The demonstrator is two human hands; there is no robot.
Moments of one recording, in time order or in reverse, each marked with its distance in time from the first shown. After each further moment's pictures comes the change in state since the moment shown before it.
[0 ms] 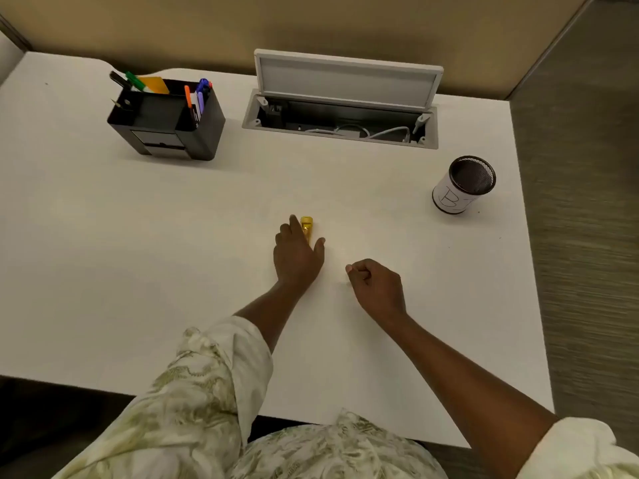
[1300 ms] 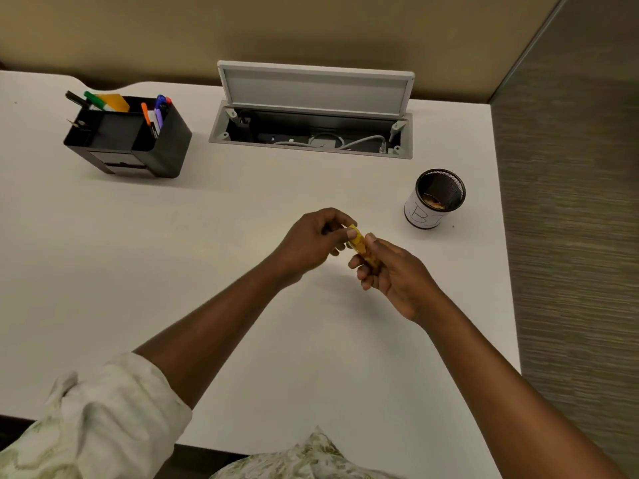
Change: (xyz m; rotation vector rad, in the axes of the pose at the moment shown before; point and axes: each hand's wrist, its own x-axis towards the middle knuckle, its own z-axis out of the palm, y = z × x) left_hand 0.011 0.126 -0.049 -0.666 -0.509 0.174; right_hand 0.066 0.003 -0.116 0.866 -0.482 0.197
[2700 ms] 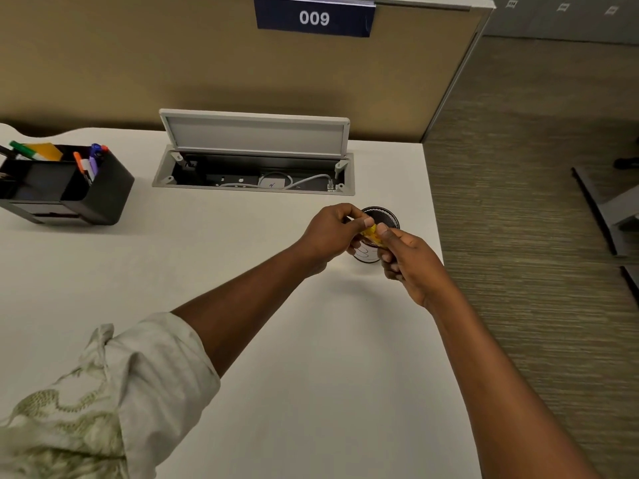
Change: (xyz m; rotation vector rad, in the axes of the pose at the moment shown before) left_hand 0.093 0.080 0.090 -0.081 -0.027 0.002; right_hand 0.008 -0.080 -0.104 -0.148 0.238 -0.168
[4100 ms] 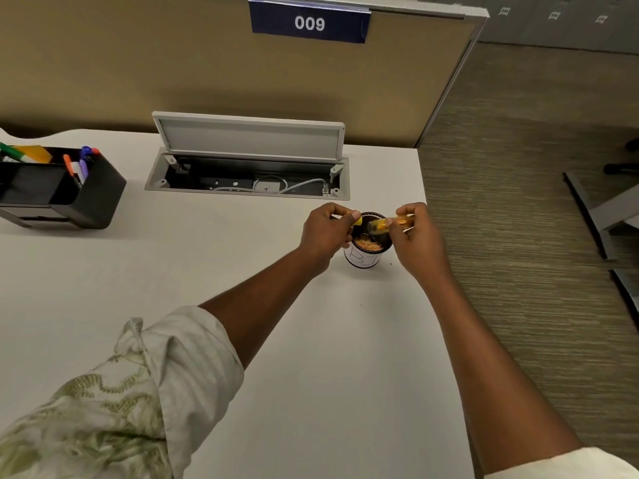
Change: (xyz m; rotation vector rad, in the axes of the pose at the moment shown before) left_hand 0.029 -0.010 0.011 -0.101 0.254 -0.105; right_hand 0.036 -0.004 -0.023 -0.715 0.456 -0.360
